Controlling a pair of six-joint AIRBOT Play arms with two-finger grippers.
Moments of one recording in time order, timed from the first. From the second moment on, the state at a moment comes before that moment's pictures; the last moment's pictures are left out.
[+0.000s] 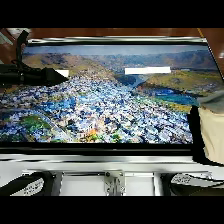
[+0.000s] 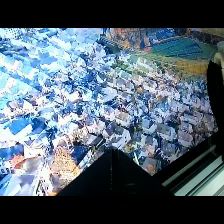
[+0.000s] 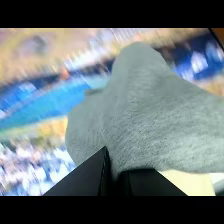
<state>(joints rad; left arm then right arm) -0.01 -1.20 1.39 0.75 -1.21 -1.27 -0.78 -1.50 2.04 -1.35 1.58 1.39</state>
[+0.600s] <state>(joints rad) -0.01 -1.20 1.39 0.75 -1.20 -1.27 -0.97 -1.38 1.45 -1.52 1.83 1.48</state>
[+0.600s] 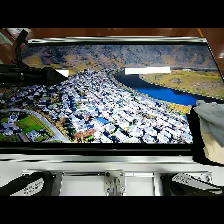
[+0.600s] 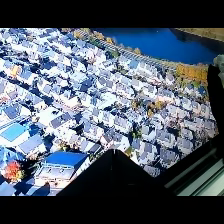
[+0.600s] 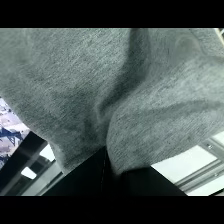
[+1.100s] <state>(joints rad) -0.01 -1.20 1.39 0.75 -1.20 -1.27 -0.98 -1.36 1.47 -1.64 1.77 1.46</state>
